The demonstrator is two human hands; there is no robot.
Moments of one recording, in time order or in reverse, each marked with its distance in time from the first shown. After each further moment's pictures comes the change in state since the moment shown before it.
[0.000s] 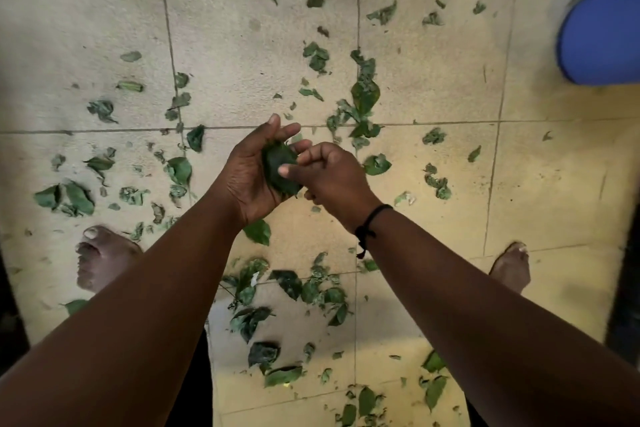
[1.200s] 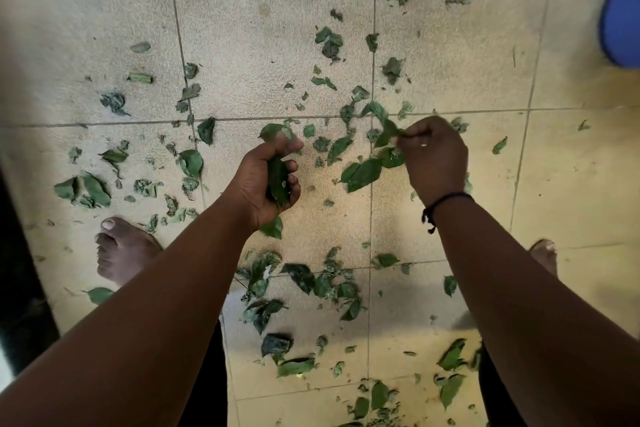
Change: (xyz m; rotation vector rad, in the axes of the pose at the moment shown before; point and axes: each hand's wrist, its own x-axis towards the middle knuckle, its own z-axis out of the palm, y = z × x) left_hand 0.007 -0.014 -0.018 0.131 0.297 -0.087; right_hand 0.030 0.034 -0.094 -0.494 0.544 -0.134
